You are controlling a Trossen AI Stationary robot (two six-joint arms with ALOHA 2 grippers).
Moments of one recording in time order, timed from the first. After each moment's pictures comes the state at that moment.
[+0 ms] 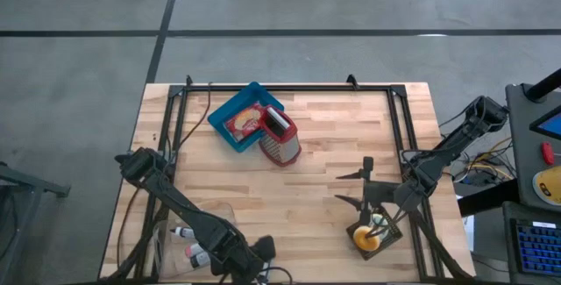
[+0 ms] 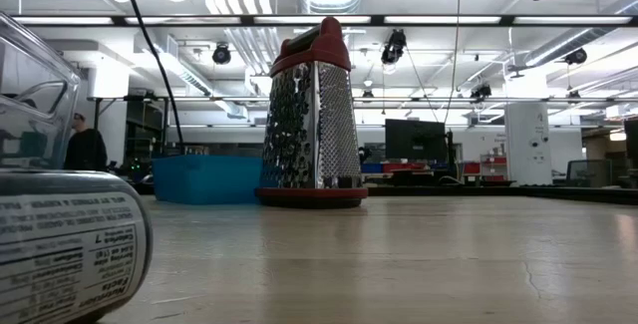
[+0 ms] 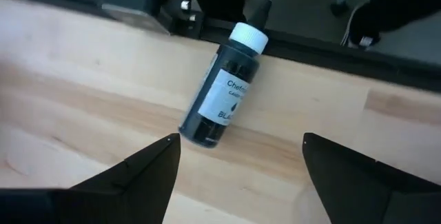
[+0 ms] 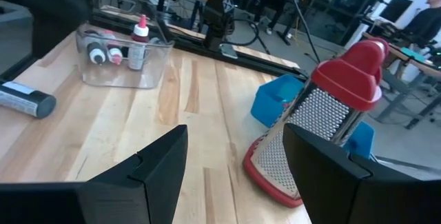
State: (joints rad) left arm -0.69 1.97 1.53 -0.74 0.03 0.64; right arm 0.73 1.07 0.53 0.19 0.86 -0.03
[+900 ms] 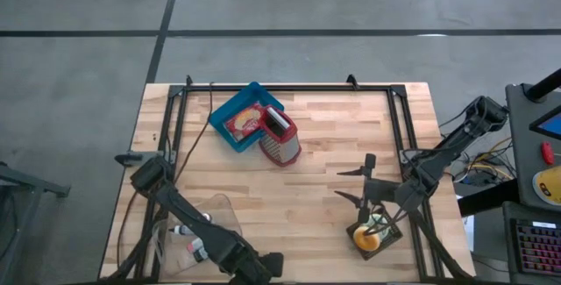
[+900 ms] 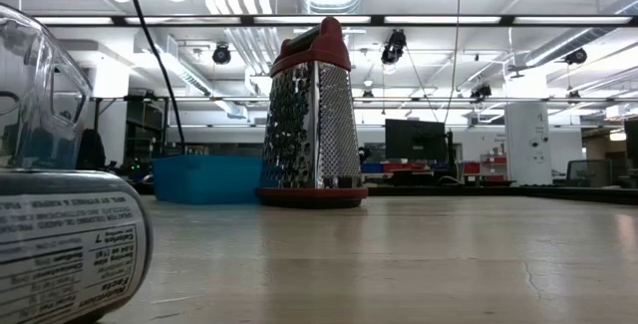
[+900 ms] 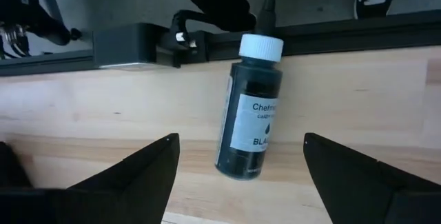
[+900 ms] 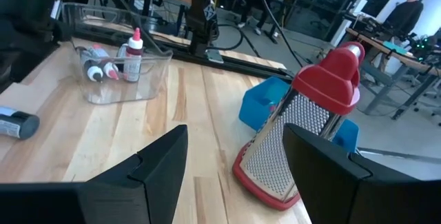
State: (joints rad) left arm -0.71 2.10 1.68 -0.76 -0.03 0.96; right arm 0.73 1.07 0.59 0.15 0.92 0.00
